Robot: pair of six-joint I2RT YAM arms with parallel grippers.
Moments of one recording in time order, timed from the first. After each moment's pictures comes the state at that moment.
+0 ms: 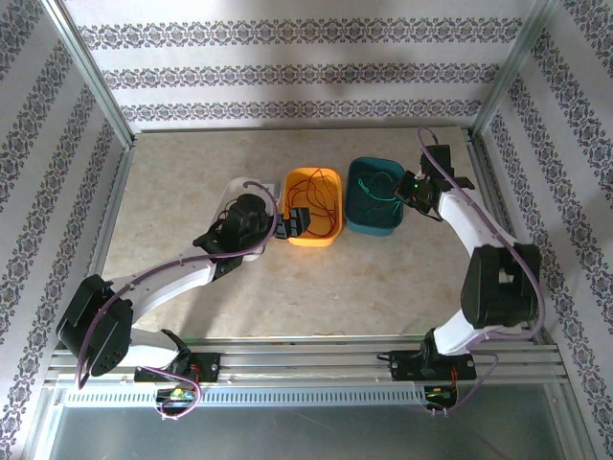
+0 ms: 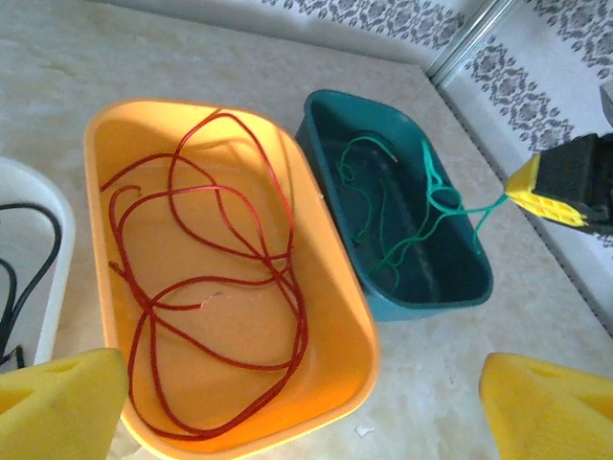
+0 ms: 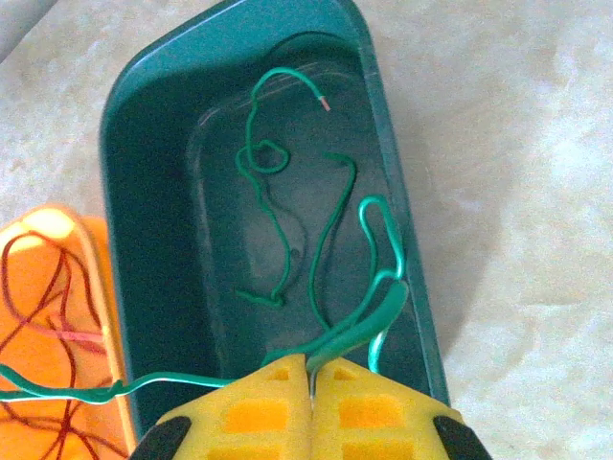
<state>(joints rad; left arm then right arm) -0.63 1.36 0.83 0.10 -0.04 -0.52 0.02 1.61 1.18 -0.51 -0.18 0.62</state>
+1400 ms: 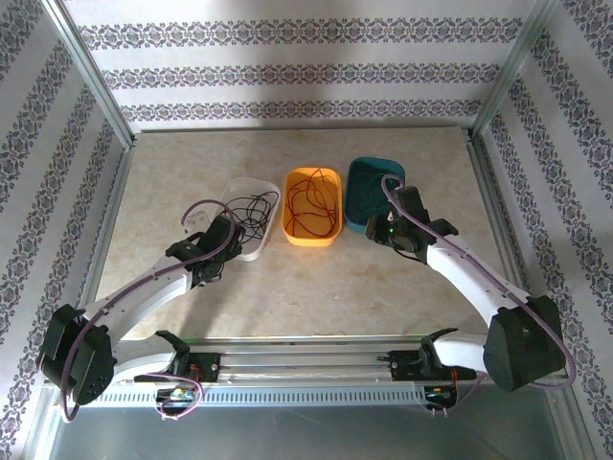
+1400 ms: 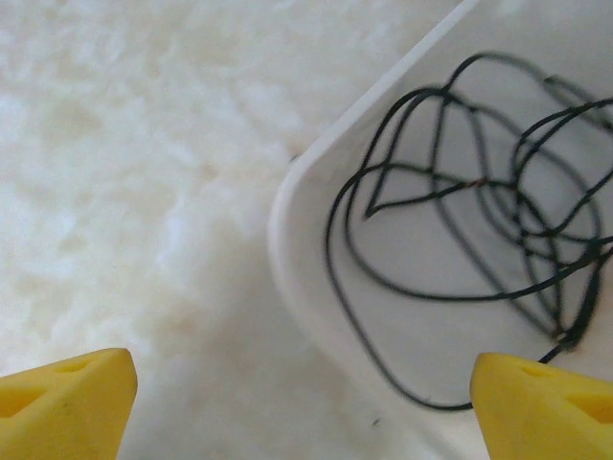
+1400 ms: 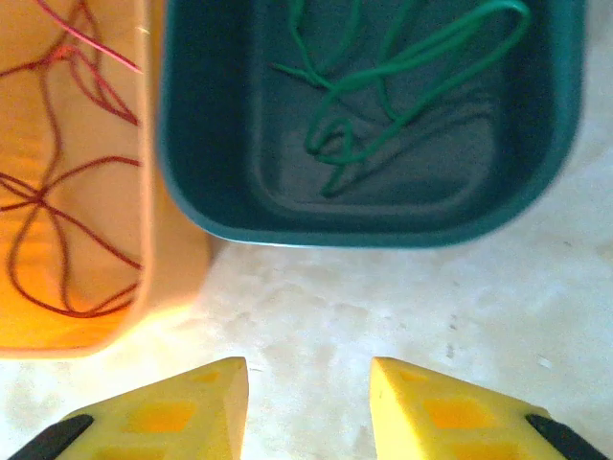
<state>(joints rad) -0.51 1.17 0.73 -0.65 -0.52 -0.96 0.33 1.25 0.83 -0.53 -0.03 0.58</state>
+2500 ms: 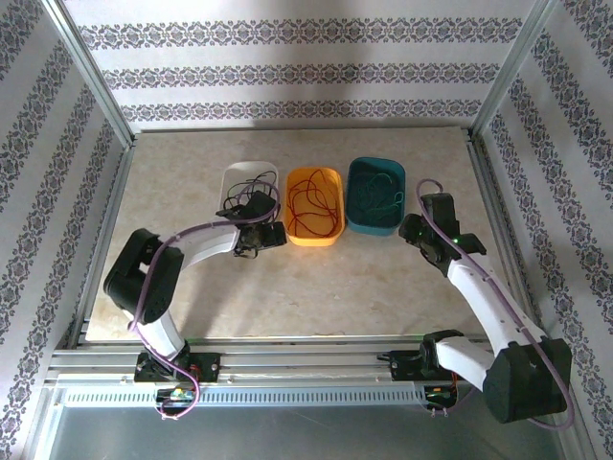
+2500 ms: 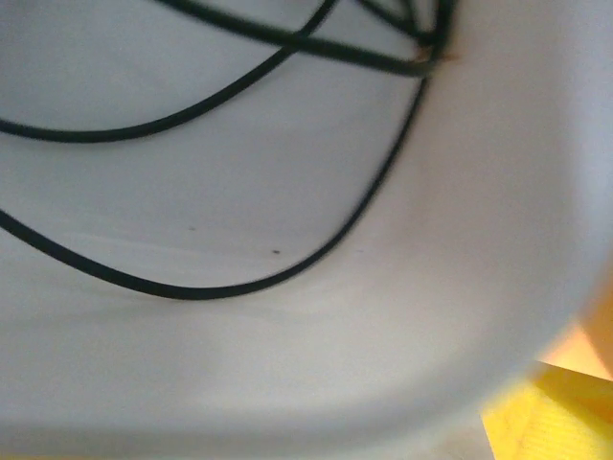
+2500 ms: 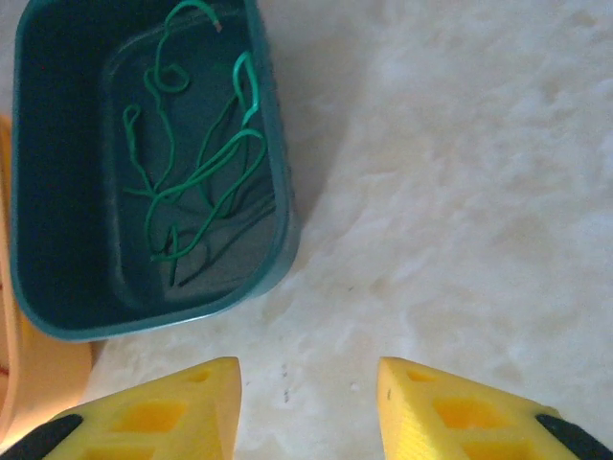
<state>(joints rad) -0.52 1.69 1.01 -0.43 -0.11 -0.73 0.14 1.06 0.76 -0.54 0.12 0.56</state>
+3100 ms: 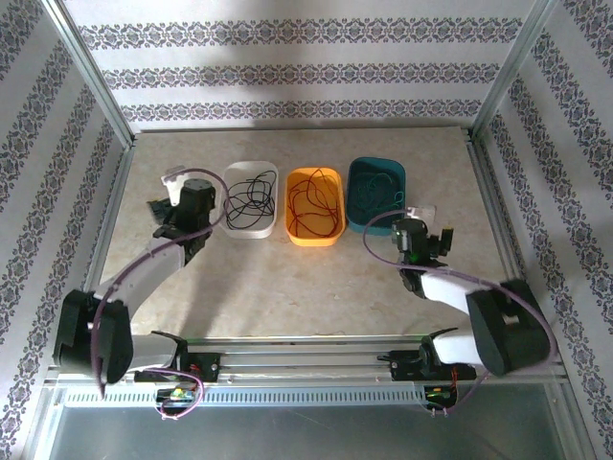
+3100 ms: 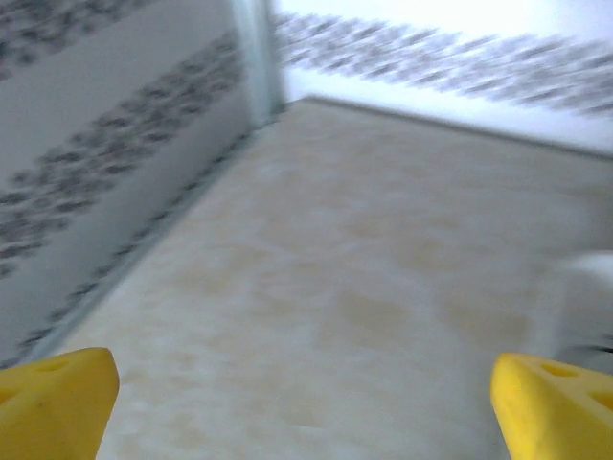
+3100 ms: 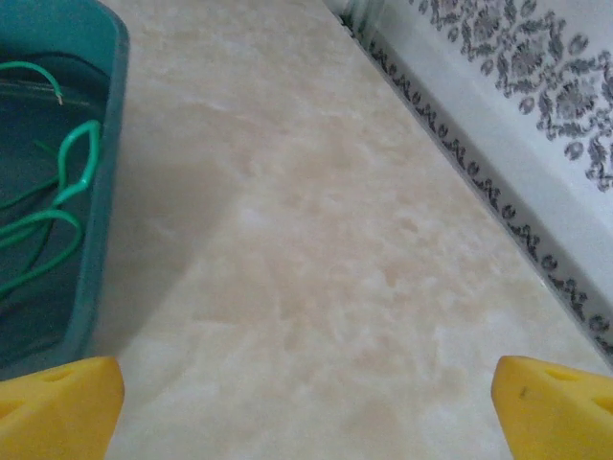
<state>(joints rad) -0.20 1.32 0.80 -0.06 -0.78 -0.31 0.28 1.36 0.38 0.43 0.70 0.09</state>
